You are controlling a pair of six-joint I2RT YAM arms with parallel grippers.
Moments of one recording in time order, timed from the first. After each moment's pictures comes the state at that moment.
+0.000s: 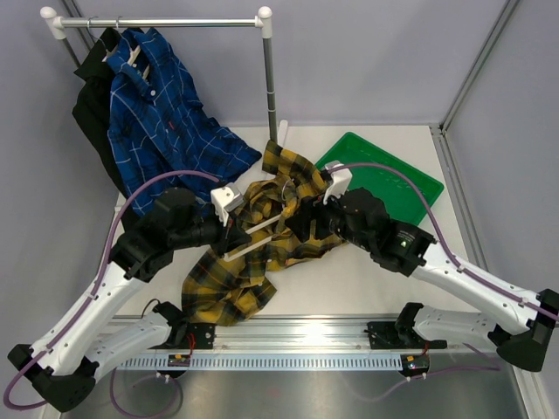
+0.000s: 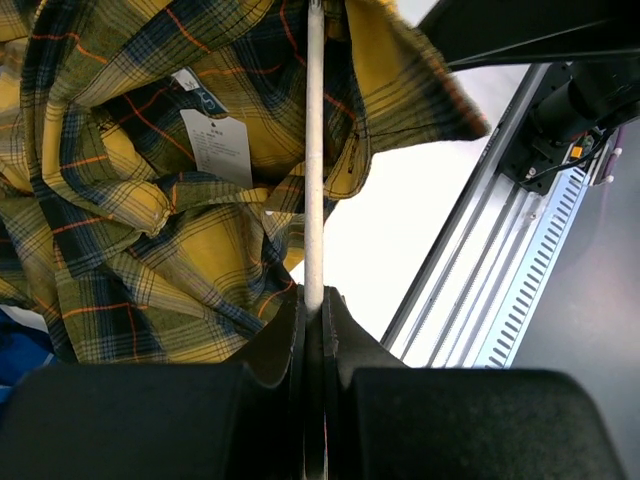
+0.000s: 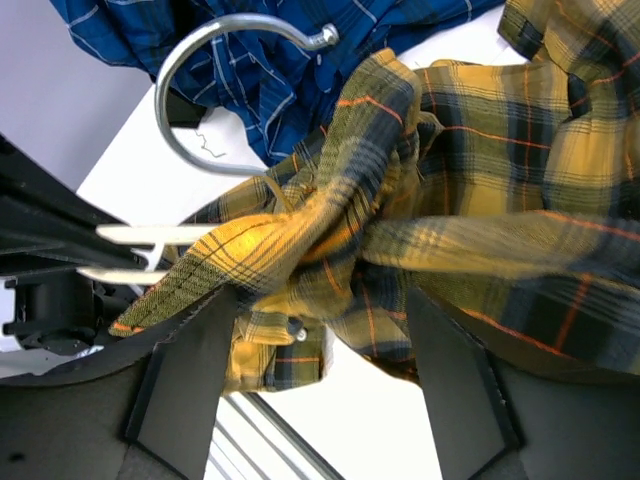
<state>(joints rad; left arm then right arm) -0.62 0.84 1.01 -0.69 0.45 0.00 0.95 1.04 1.05 -0.35 0.14 0.44</state>
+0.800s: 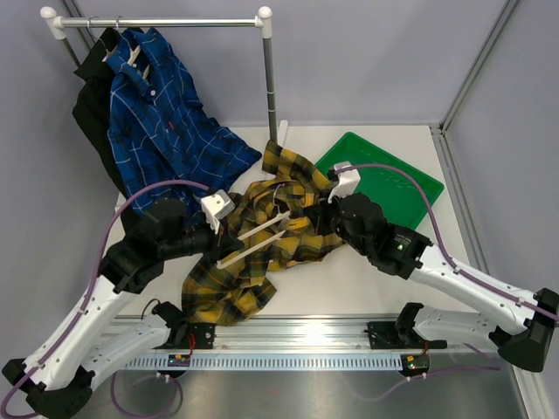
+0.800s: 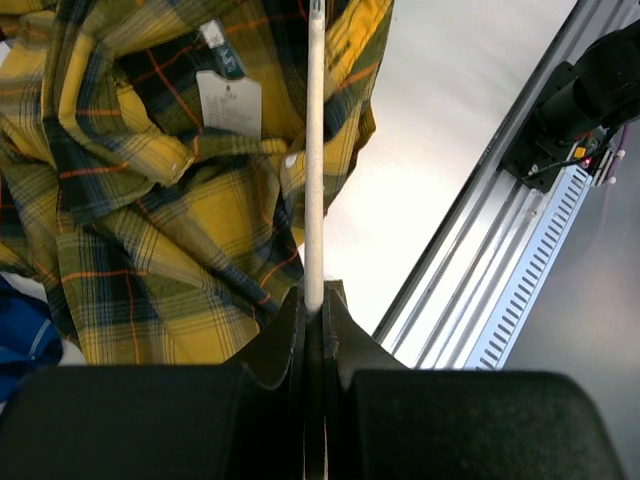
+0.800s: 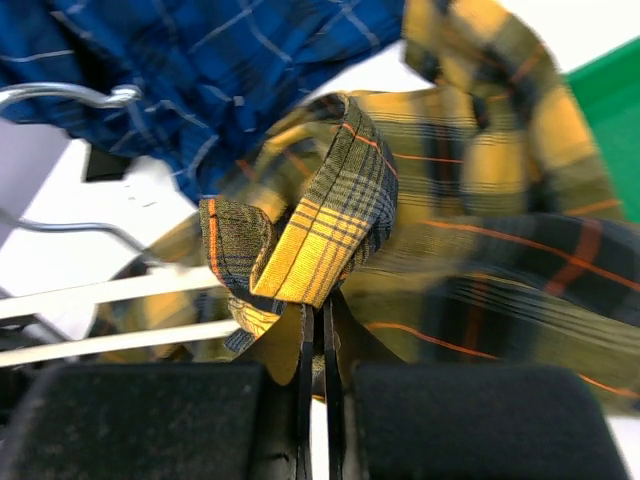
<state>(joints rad) -0.62 0.75 0.97 -0.74 0.41 -0.03 0.96 1.05 0.99 -0.28 0.34 0.44</state>
